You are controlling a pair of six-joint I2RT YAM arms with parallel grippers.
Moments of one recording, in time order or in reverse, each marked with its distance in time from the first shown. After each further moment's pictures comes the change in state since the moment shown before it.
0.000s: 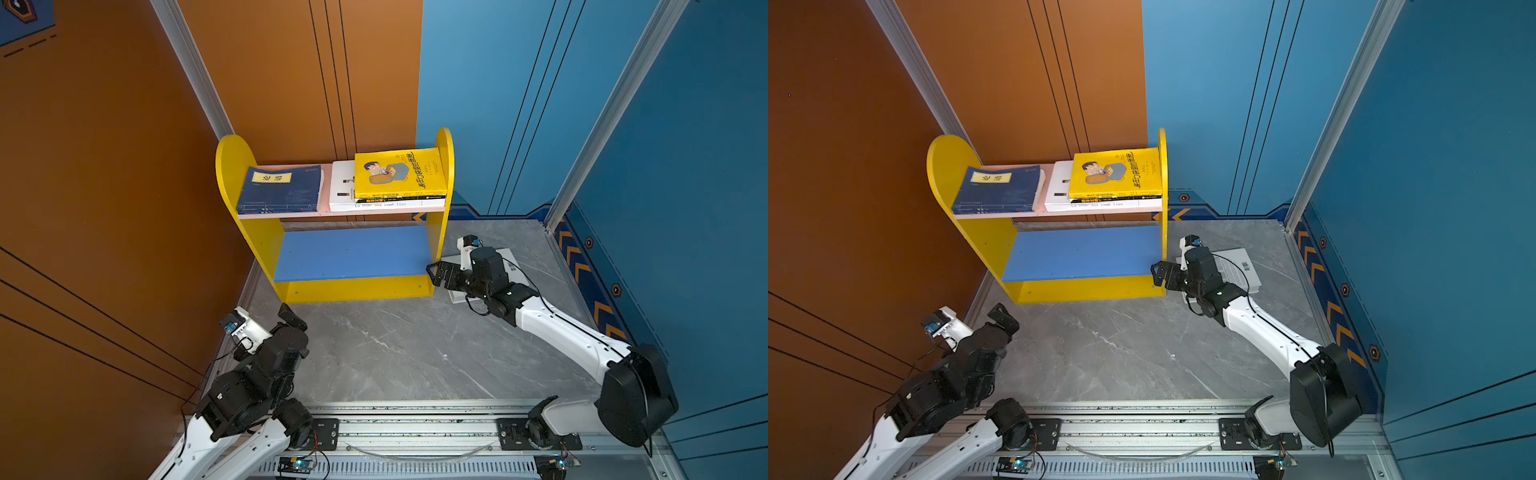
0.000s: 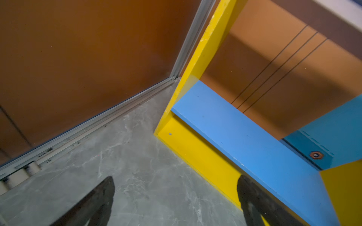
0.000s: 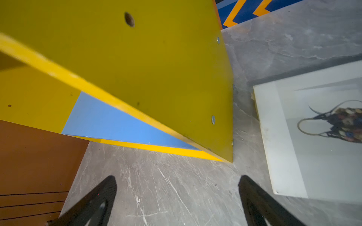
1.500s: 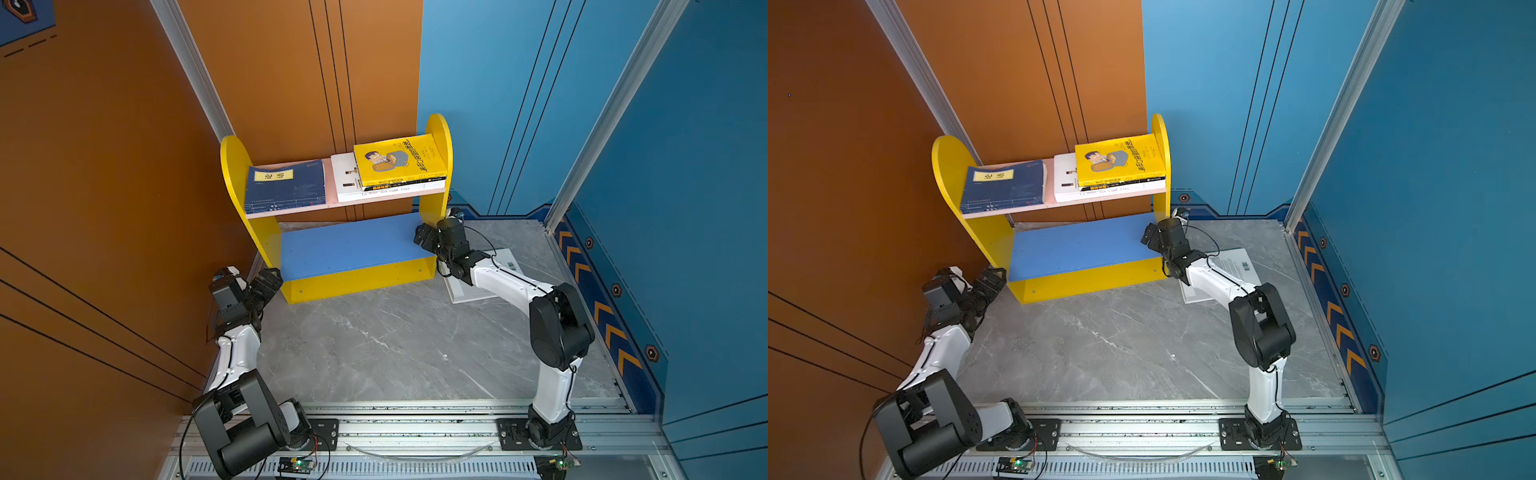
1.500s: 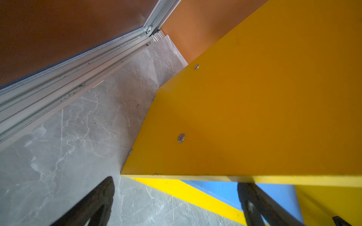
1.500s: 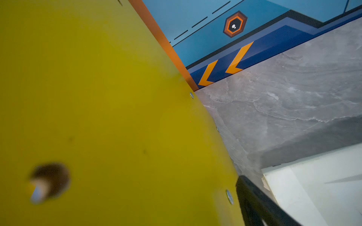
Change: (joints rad) left arm 1.157 0.732 -0.132 1.062 1.434 0.428; right arm -0.012 0.502 0.459 0.126 0.296 0.134
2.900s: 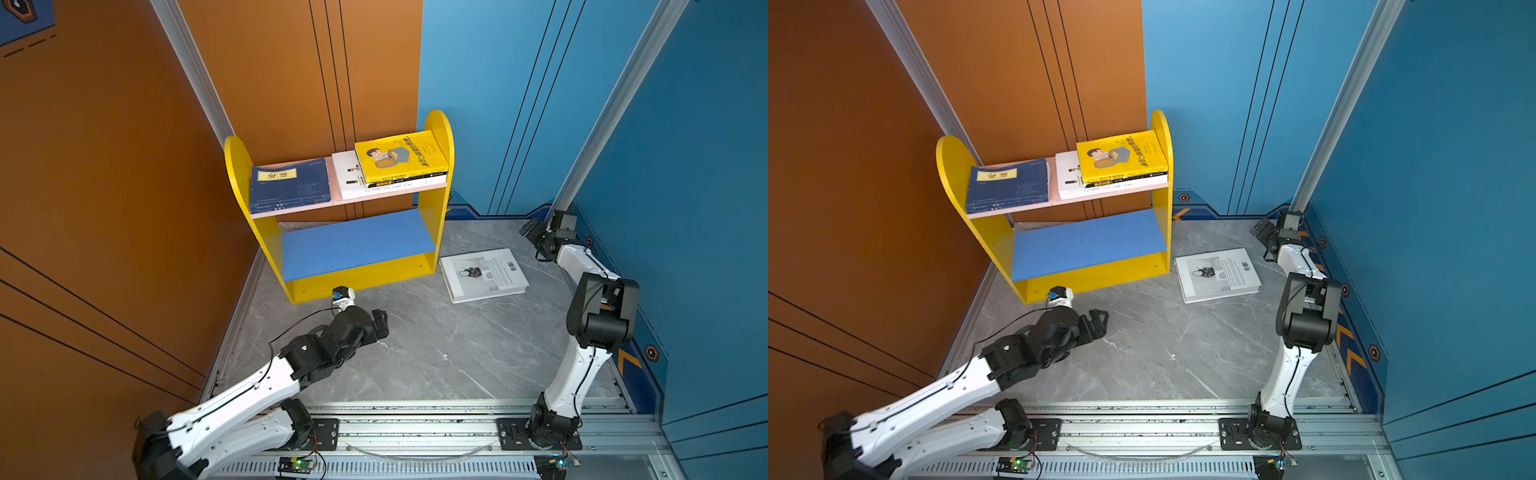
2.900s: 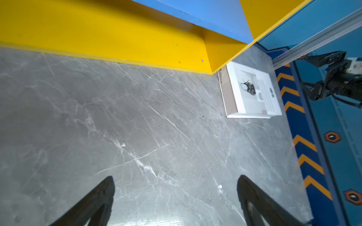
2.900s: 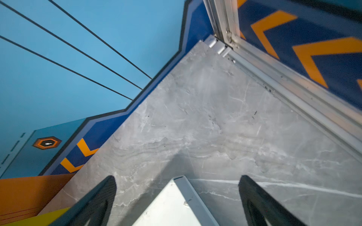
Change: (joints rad) left arm -1.407 -0.256 0.031 -0.482 -0.807 -0.341; right arm -0.745 0.112 0.079 -0.220 -0.311 -0.118
